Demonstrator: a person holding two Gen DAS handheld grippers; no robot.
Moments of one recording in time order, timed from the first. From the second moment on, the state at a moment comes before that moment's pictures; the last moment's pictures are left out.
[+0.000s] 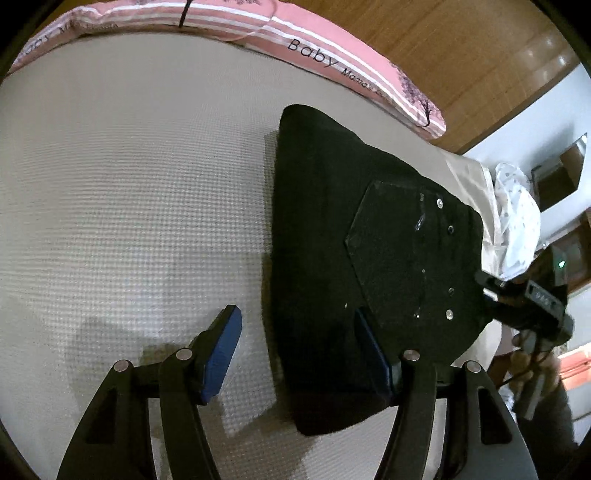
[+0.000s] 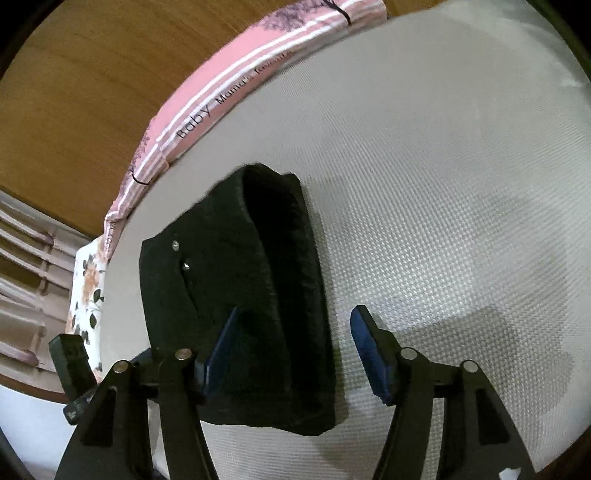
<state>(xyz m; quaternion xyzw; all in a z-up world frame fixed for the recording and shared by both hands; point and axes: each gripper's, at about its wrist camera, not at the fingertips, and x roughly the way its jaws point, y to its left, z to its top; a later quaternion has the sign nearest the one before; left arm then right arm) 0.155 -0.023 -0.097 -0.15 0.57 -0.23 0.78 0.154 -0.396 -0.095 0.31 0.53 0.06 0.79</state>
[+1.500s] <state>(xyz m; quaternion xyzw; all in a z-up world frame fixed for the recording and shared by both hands) 0.185 -0.052 -0.105 -0.15 0.55 -0.25 0.78 0.167 -0.404 -0.140 0.40 0.53 0.23 0.71</state>
